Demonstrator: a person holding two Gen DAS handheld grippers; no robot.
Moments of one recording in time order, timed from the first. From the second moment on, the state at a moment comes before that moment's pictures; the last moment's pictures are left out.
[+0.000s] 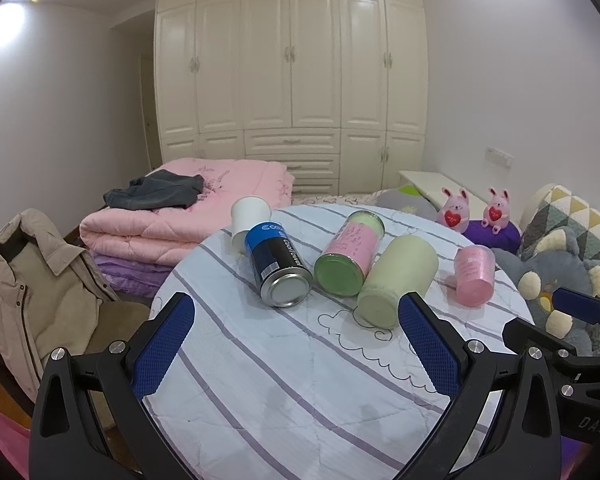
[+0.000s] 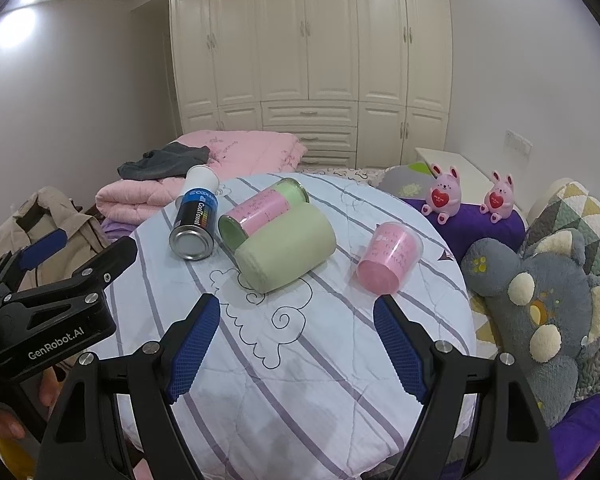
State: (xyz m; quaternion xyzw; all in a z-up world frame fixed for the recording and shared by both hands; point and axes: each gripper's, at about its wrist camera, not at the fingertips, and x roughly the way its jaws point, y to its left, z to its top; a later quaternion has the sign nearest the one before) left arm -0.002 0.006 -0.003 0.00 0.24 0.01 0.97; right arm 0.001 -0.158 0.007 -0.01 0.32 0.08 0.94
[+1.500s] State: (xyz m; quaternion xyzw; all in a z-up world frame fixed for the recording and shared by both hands) left arm 0.247 0.066 -0.005 -0.05 0.41 0.05 0.91; right arm 0.214 -0.128 0.003 -0.03 0.44 0.11 0.89
